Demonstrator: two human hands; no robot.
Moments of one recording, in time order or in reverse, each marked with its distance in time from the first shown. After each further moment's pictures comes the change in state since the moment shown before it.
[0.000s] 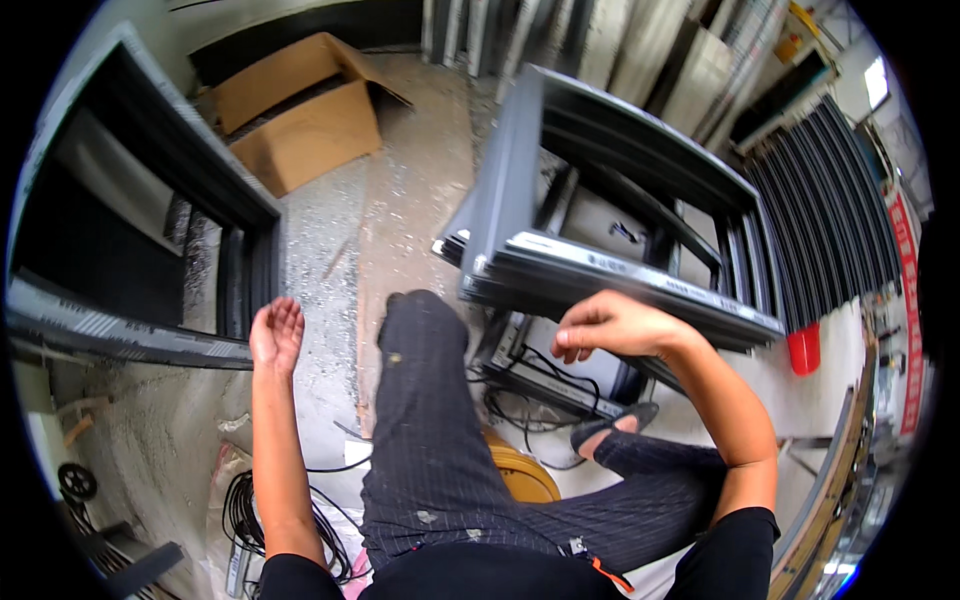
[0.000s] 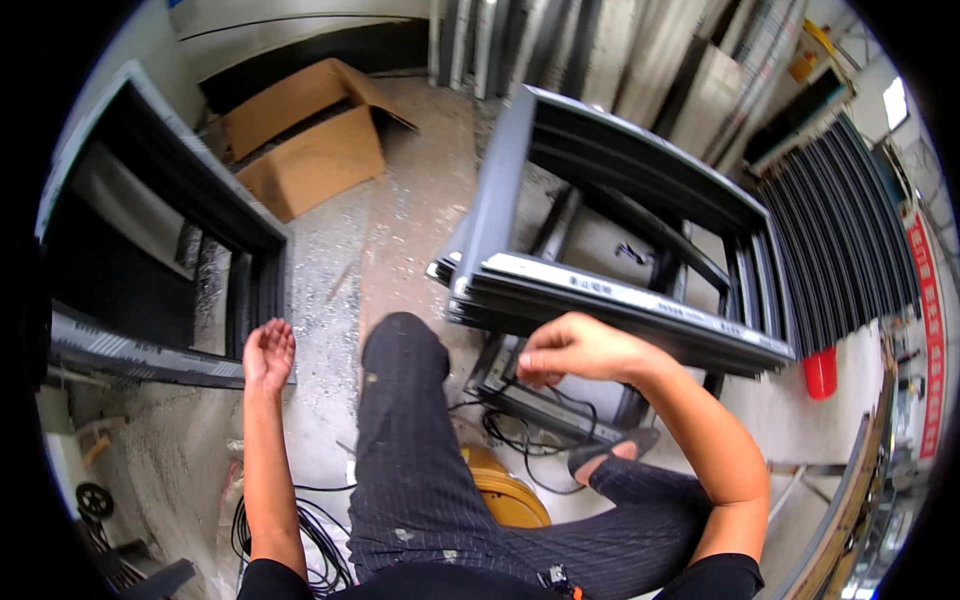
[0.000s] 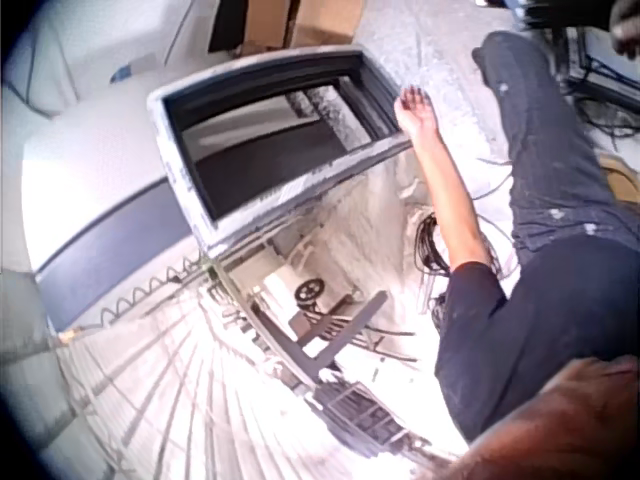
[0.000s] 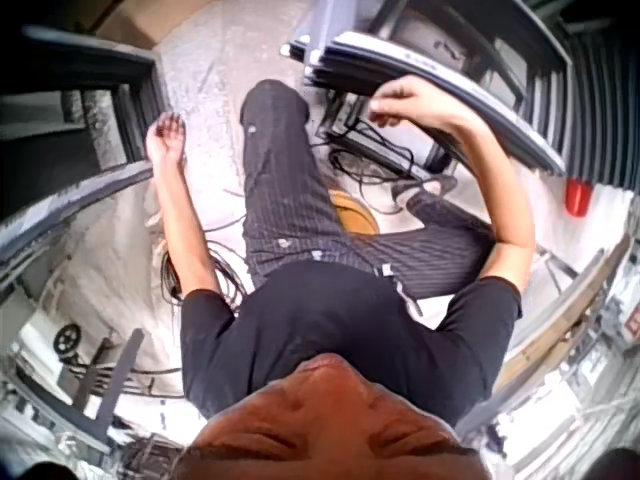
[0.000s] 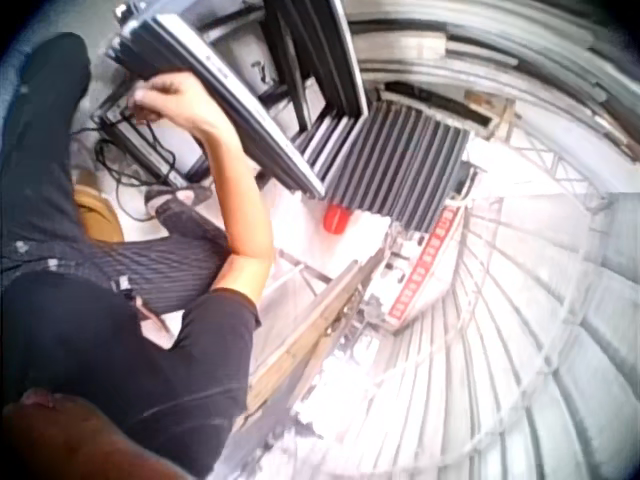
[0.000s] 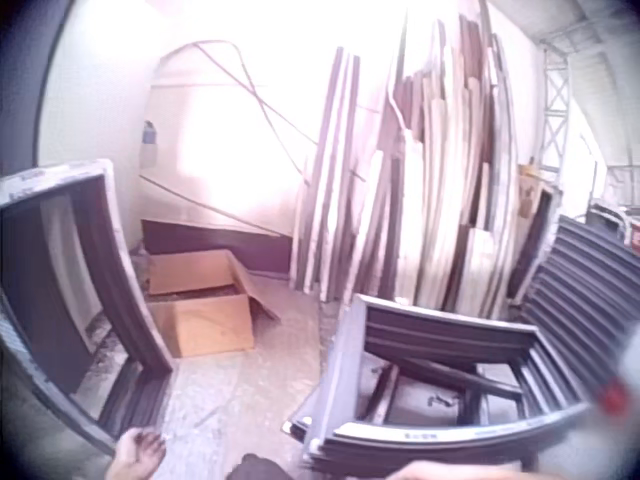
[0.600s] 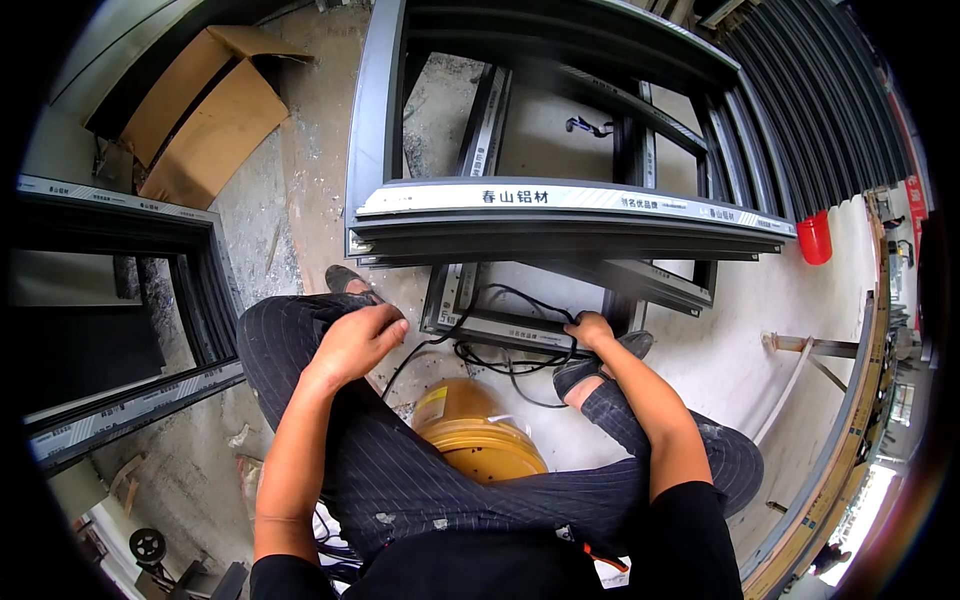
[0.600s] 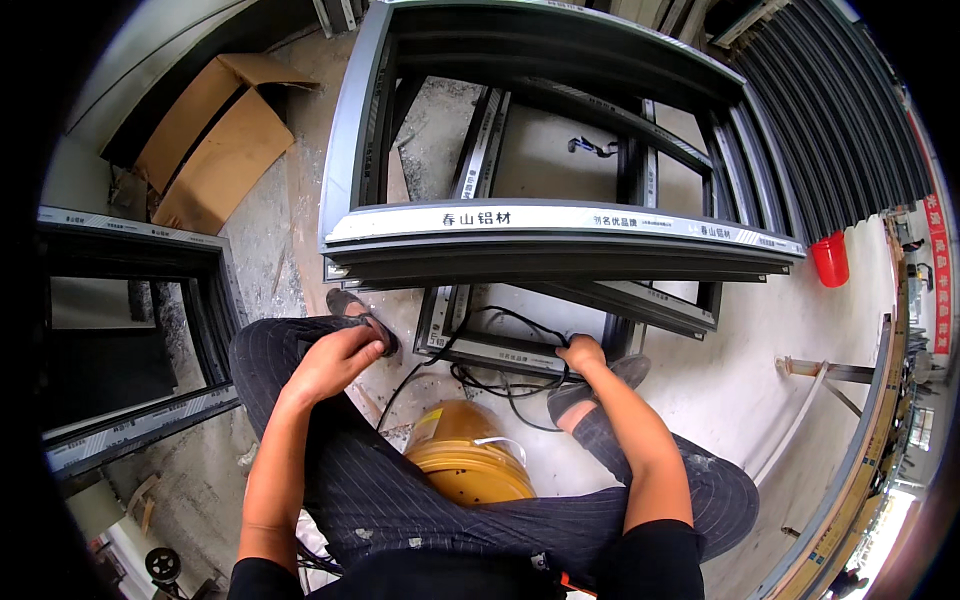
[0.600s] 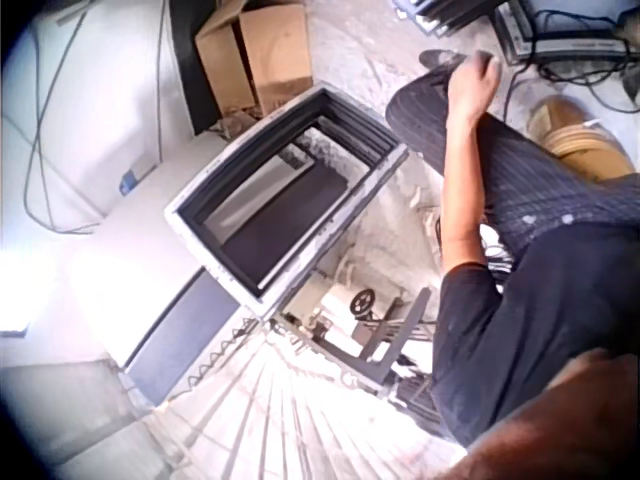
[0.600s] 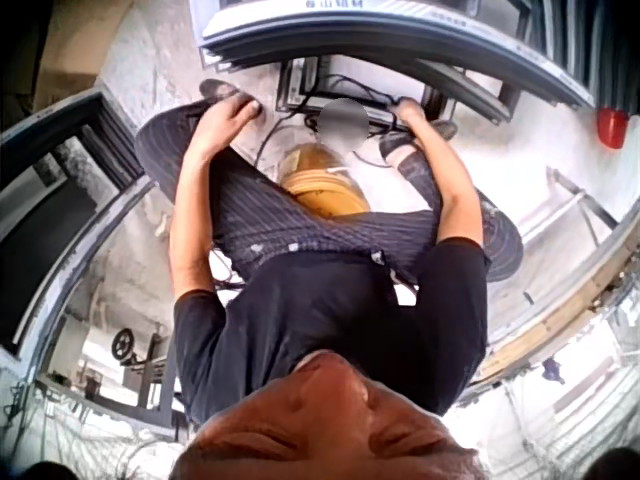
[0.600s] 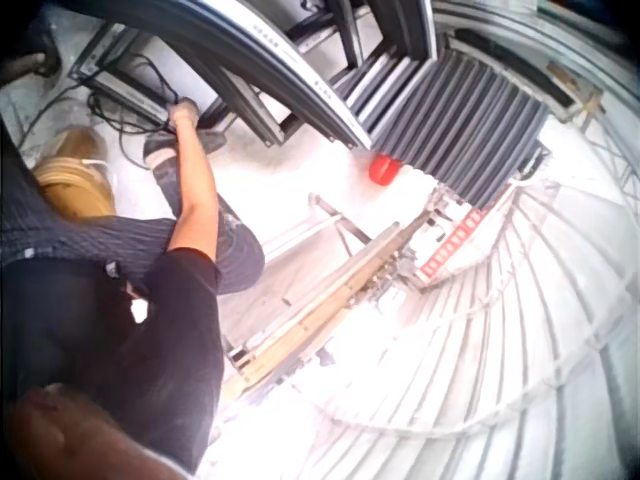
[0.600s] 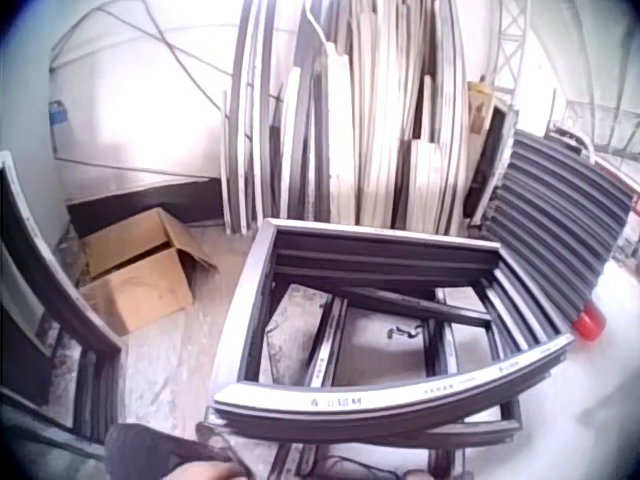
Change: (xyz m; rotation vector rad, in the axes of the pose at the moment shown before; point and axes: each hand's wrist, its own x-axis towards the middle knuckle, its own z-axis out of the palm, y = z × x) left_hand -0.107 -0.170 0.195 1.831 -1.105 0.178; right_hand 0.047 0.449 0.039 -0.318 0.543 0.738
